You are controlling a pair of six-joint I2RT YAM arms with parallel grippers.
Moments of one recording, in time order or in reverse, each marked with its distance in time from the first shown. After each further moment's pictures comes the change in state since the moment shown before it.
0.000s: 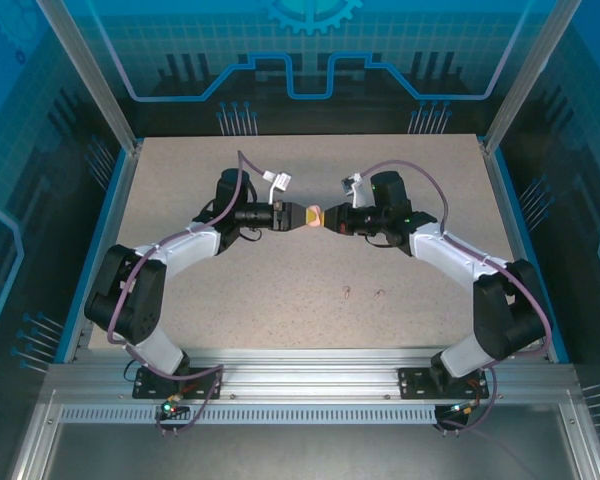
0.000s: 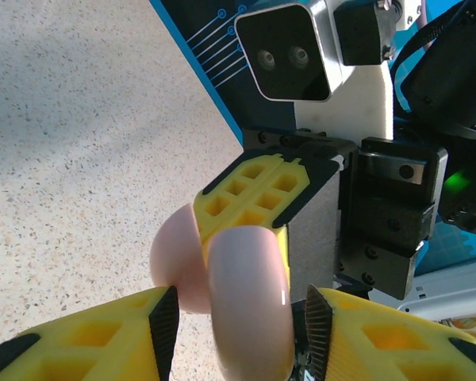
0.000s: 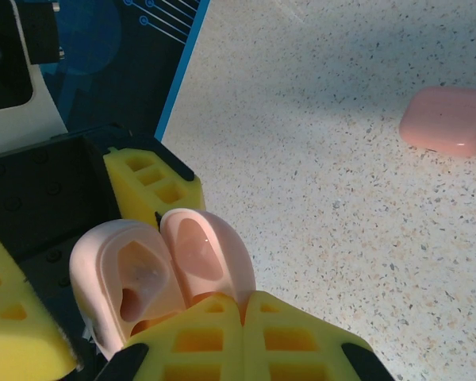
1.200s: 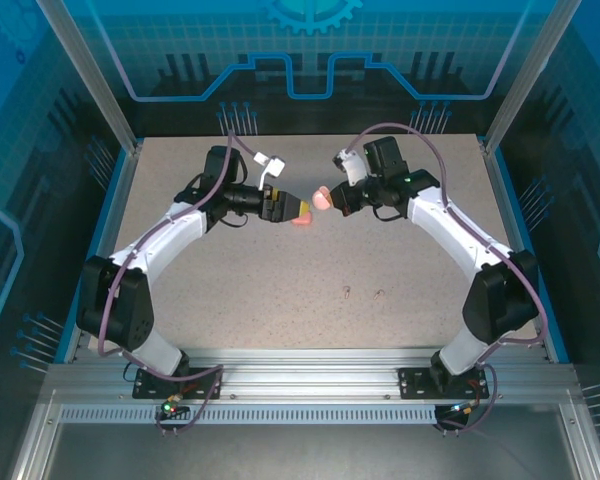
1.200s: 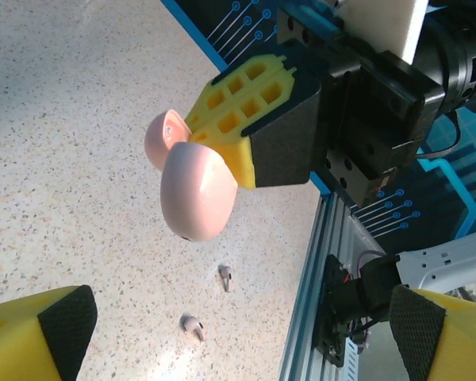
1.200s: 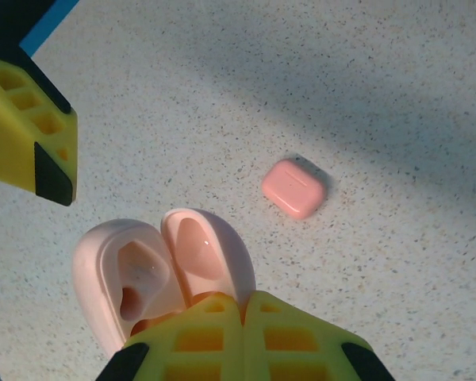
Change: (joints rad) left arm 0.057 -0.056 0.256 -0.567 -0.016 0.401; right arm 0.000 0.116 0.453 -0.554 0.289 -0.605
